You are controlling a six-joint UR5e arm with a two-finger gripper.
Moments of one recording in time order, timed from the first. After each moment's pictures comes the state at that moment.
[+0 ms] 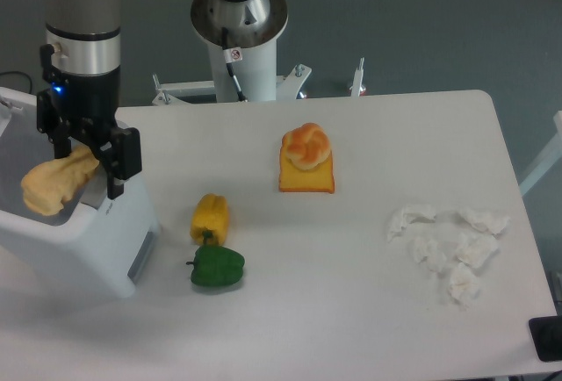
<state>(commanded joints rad) 2.07 -1.68 -1.57 -0.99 1.37 0.60</state>
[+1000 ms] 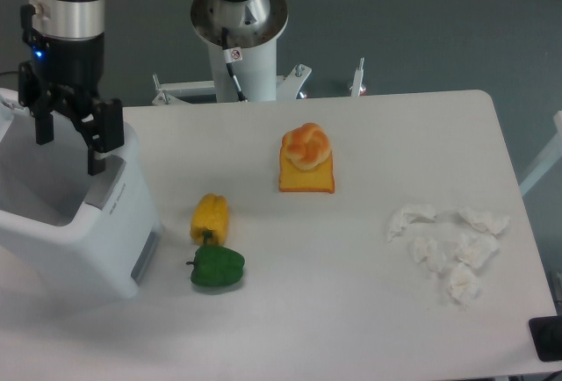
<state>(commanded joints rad) 2.02 -1.64 -1.58 -1.00 1.37 0.59</state>
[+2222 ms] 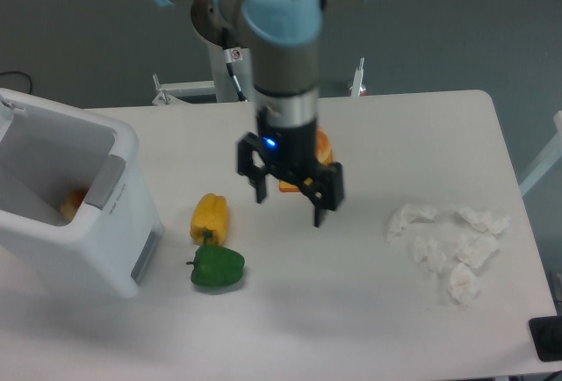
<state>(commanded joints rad) 2.50 -1.88 -1.56 -1.04 1.46 1.01</state>
